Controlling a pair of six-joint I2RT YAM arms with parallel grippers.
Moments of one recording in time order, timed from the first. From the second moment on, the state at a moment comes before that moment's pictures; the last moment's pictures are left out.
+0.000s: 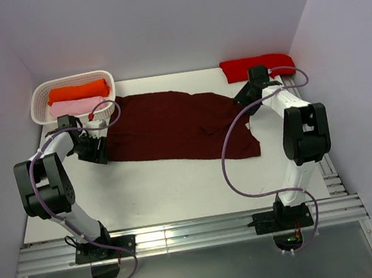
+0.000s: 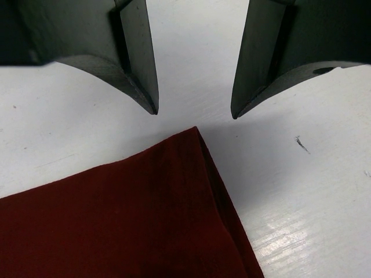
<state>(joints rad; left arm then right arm) 0.16 1.71 1.10 -0.65 0.33 0.51 0.02 1.85 1.32 -0.44 -0.01 0.88</state>
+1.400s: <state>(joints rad) 0.16 1.71 1.10 -0.66 0.33 0.51 0.39 1.86 1.17 -0.33 0.09 1.00</state>
